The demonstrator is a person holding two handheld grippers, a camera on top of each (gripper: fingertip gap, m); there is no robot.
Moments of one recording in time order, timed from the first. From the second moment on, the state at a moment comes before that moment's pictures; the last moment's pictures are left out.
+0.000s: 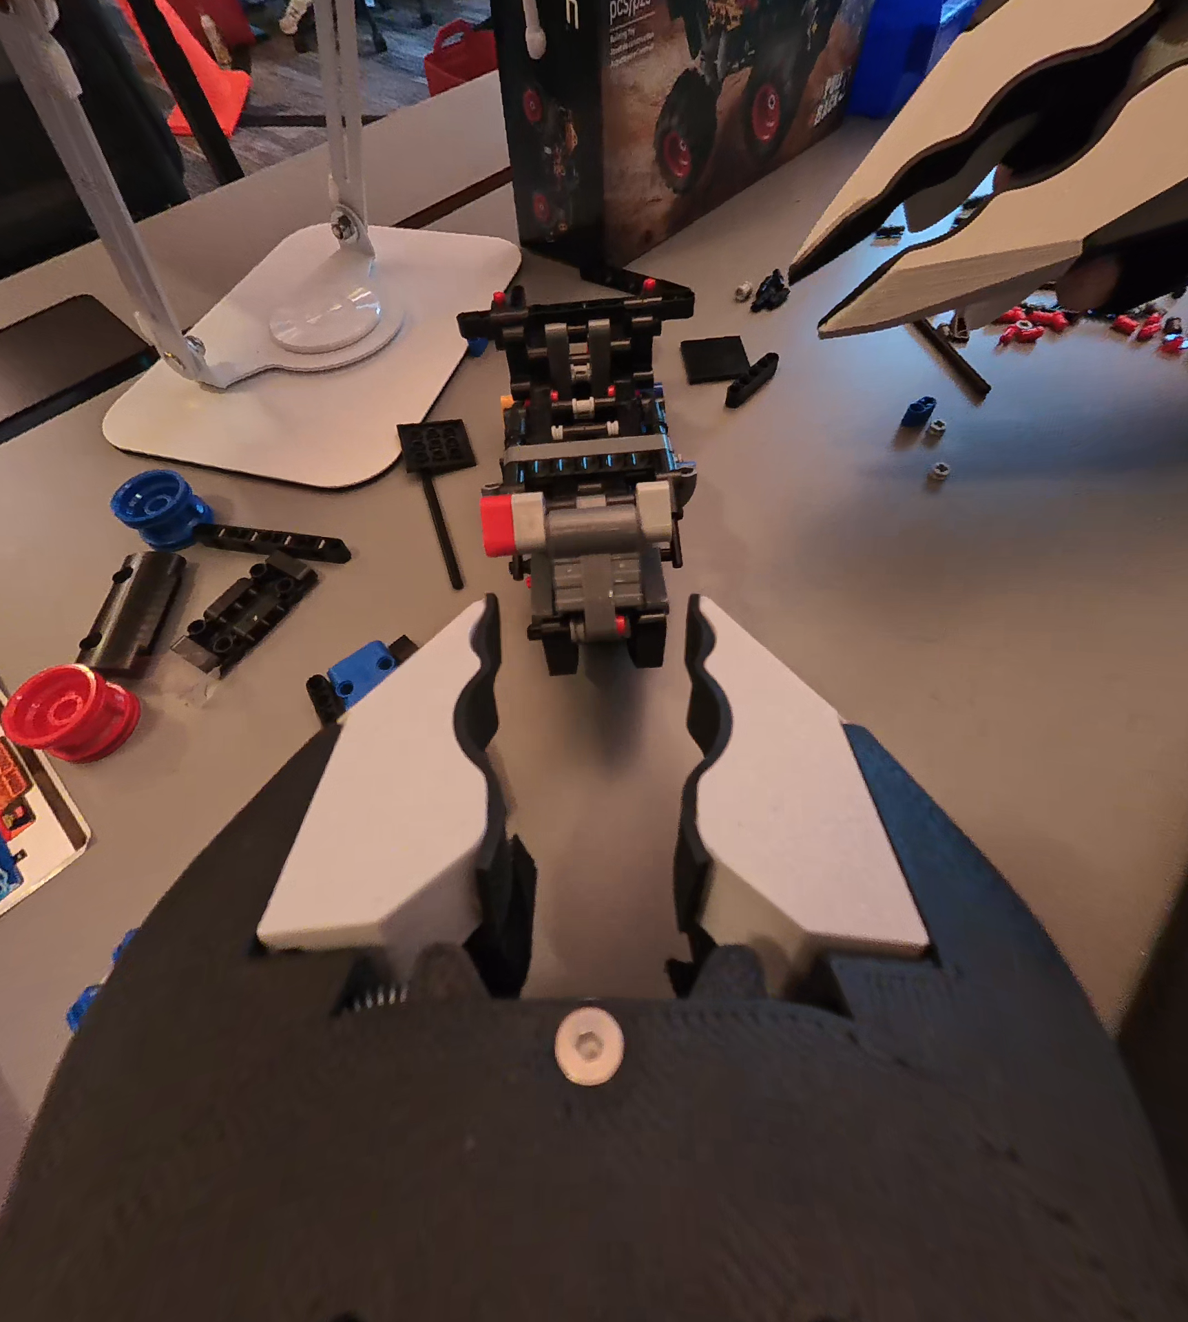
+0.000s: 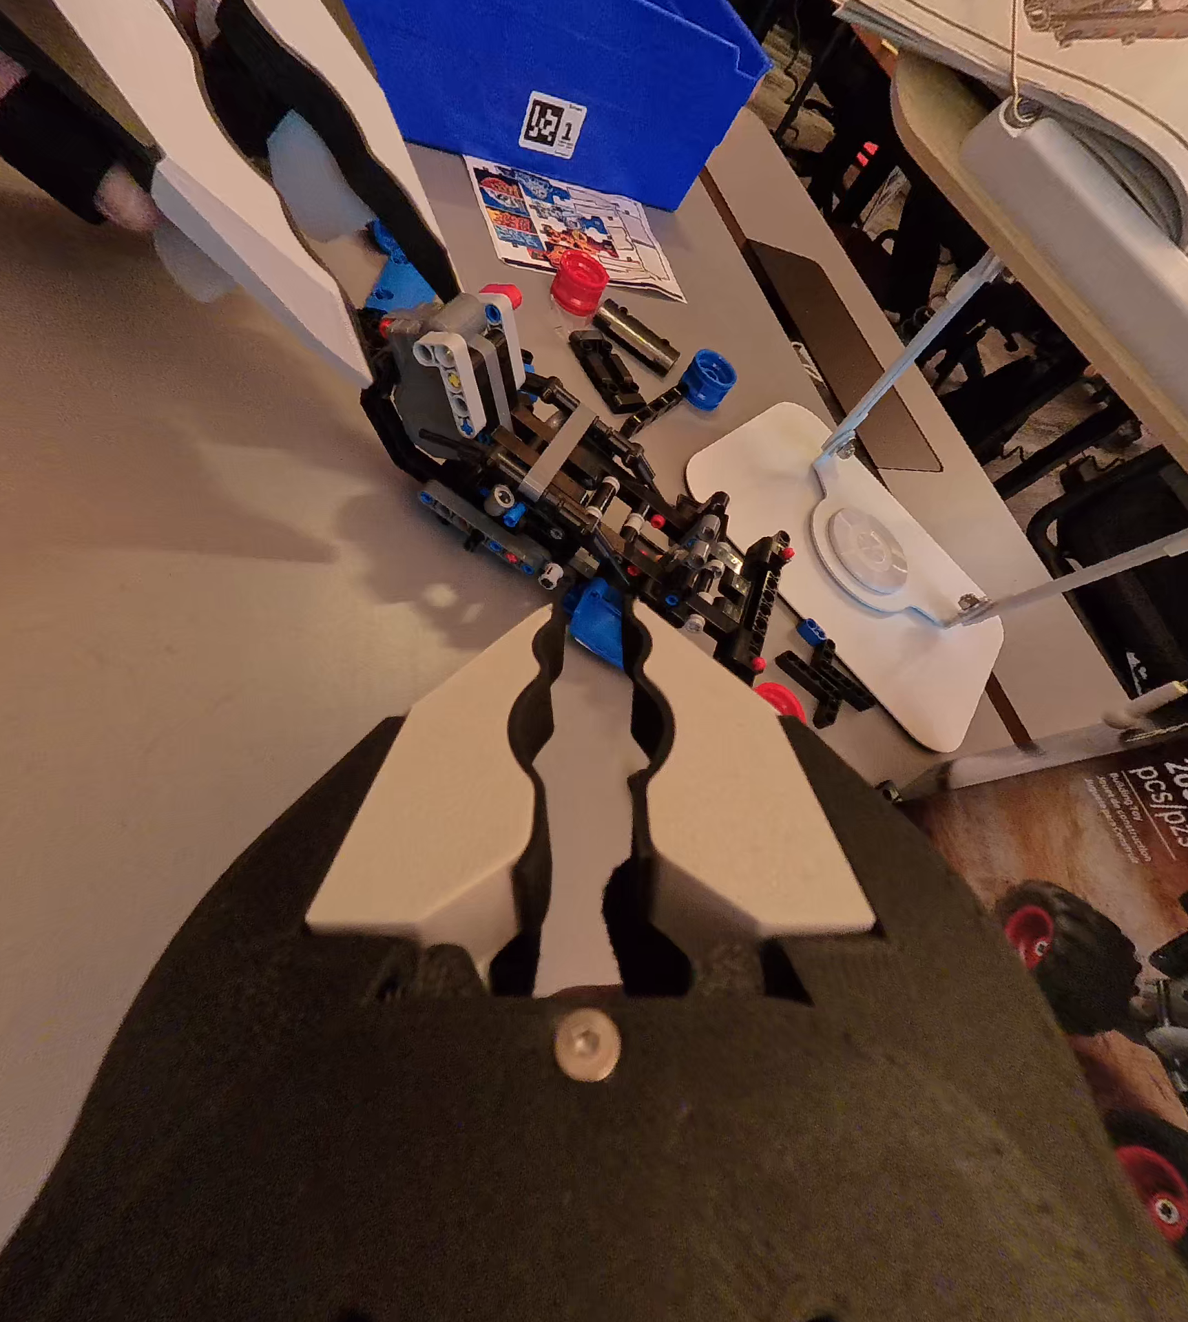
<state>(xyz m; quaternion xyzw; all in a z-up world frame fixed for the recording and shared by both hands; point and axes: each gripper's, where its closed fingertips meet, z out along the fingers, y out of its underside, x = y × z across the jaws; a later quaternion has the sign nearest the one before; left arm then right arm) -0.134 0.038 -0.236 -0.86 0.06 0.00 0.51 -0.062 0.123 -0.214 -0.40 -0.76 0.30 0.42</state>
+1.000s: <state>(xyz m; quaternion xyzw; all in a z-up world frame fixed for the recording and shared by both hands) -0.094 0.048 -0.160 -0.75 0.15 0.10 0.64 0.039 0.223 -0.171 -0.53 -0.70 0.30 0.37</state>
